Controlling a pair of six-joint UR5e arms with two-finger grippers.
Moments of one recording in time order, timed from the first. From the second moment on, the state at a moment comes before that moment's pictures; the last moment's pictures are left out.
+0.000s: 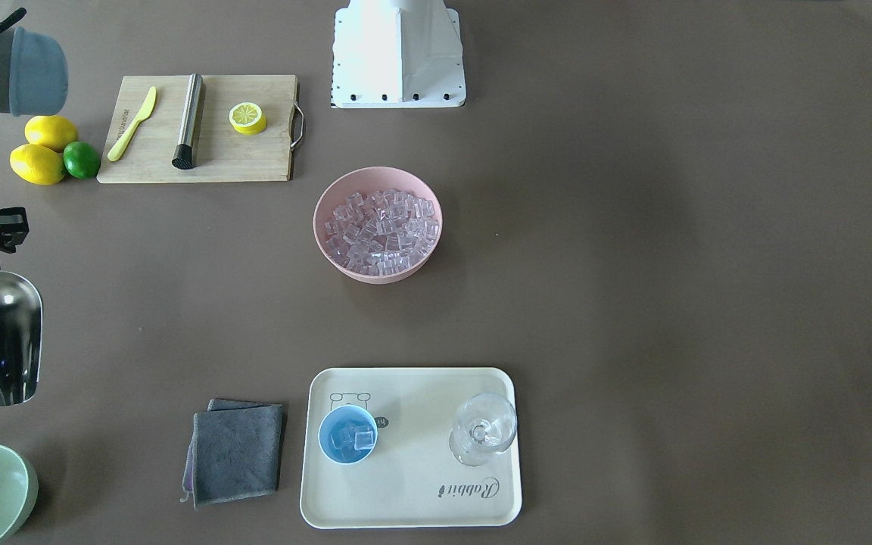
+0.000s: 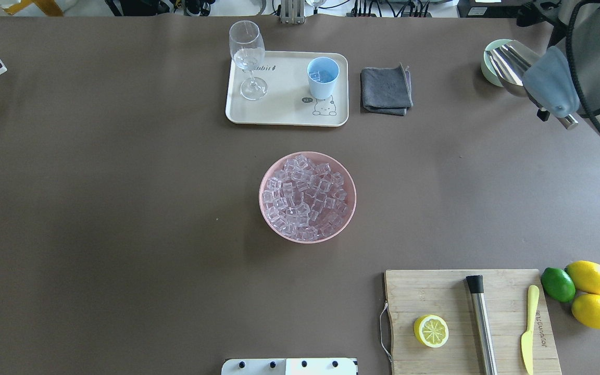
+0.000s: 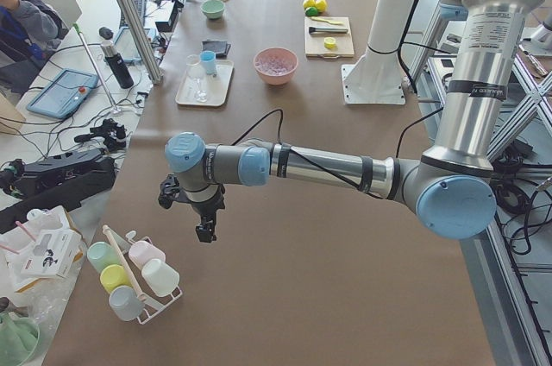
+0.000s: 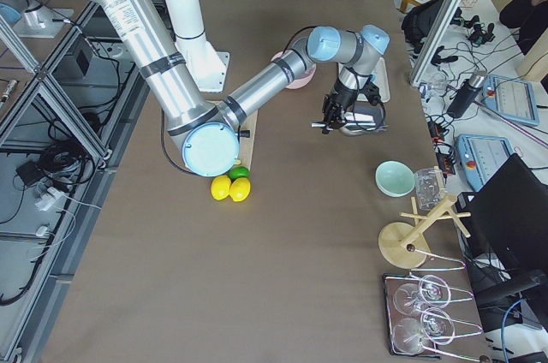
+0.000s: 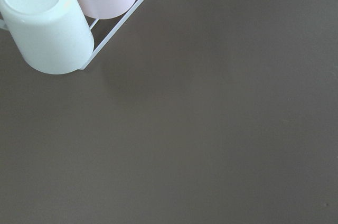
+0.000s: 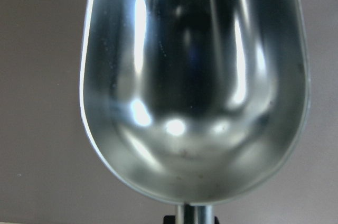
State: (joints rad) left arm -1.51 -1.73 -1.55 -1.45 -2.32 0.04; right arm 1.16 -1.08 1.73 -2.29 2.19 0.05
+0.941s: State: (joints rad) left arm -1.54 -1.55 -1.64 -1.53 -2.33 0.11; right arm 1.19 -1.40 1.74 -1.95 2.26 0.29
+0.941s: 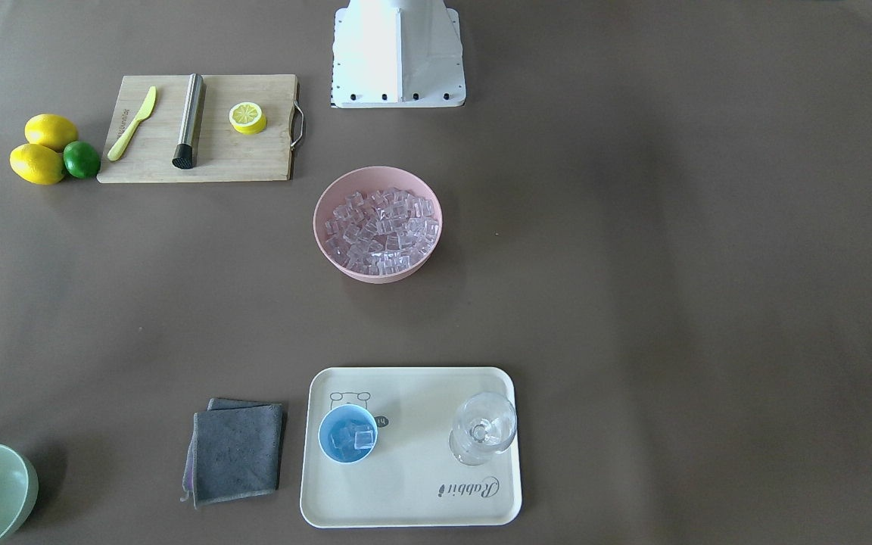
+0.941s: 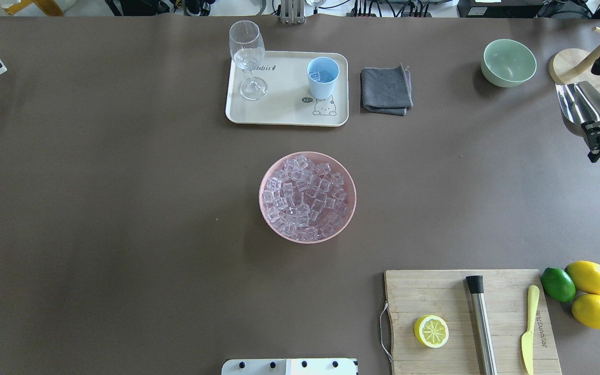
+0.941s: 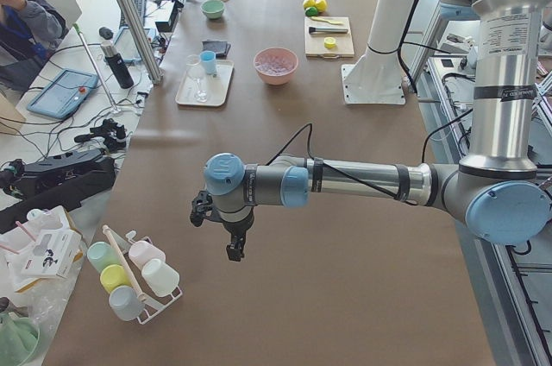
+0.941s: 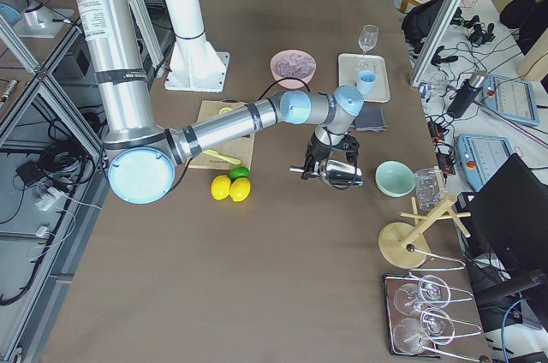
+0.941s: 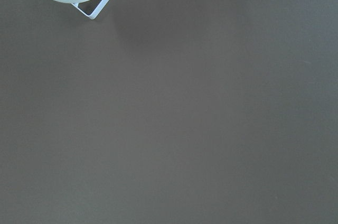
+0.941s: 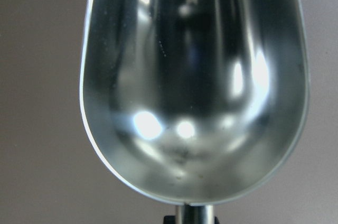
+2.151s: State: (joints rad) left arm -1.55 -1.53 -1.62 -1.53 -2.33 0.11; right arm 1.06 -1.46 1.58 -1.72 2.30 0.35
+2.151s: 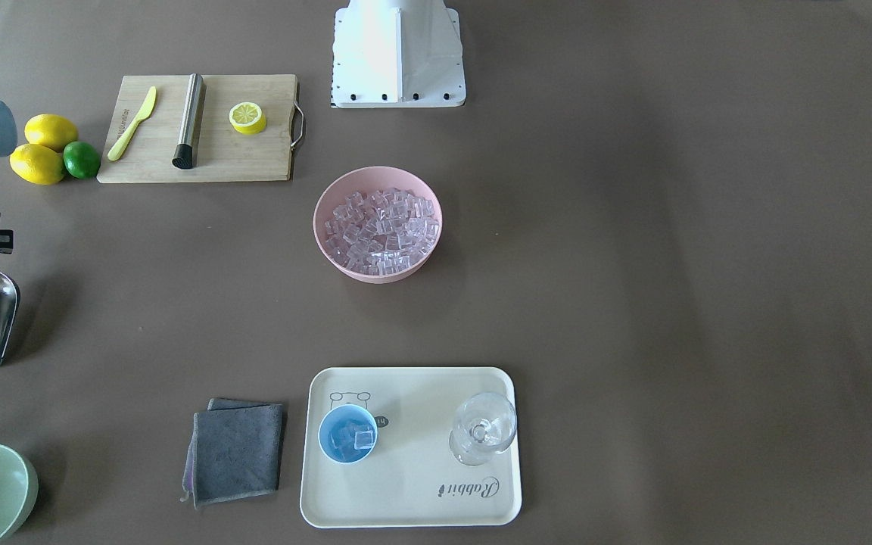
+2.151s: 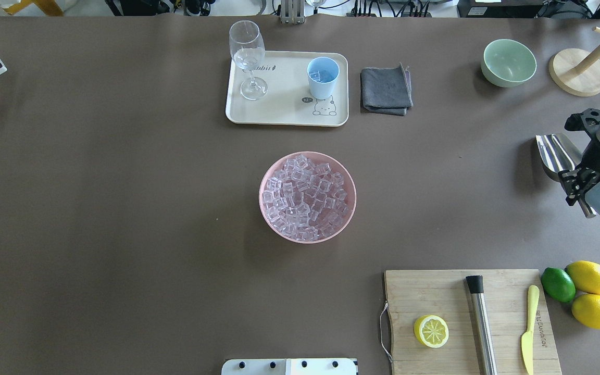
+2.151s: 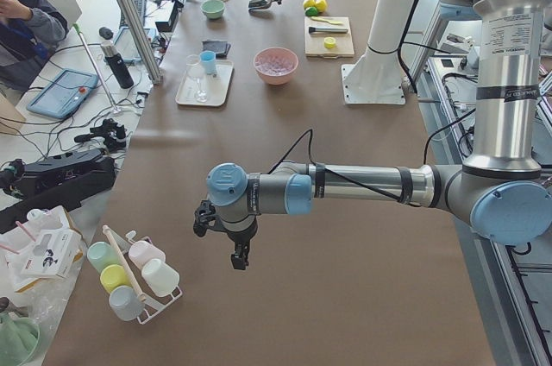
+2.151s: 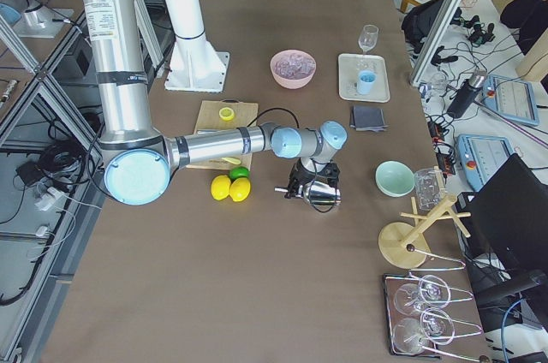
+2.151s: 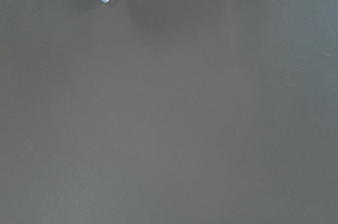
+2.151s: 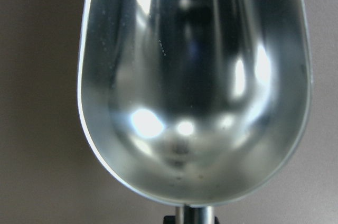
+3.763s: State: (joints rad) left arm -1.55 -1.53 -1.60 -1.53 -2.33 0.01; right arm 1.41 -1.44 1.62 -1.69 2.28 0.32
